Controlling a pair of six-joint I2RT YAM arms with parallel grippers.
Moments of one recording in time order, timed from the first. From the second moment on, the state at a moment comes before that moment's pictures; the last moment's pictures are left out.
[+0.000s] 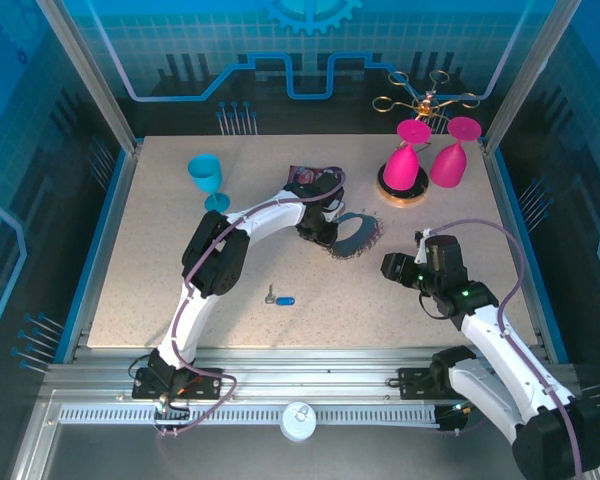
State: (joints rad) left arm -0.64 2.28 1.84 -0.83 0.14 -0.22; right arm 0.26 0.81 0.53 -0.47 -0.15 0.54
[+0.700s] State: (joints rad) left arm -0.64 2.29 1.84 -0.83 0.15 -0.25; right arm 0.26 0.81 0.53 -0.48 -0.14 0.54
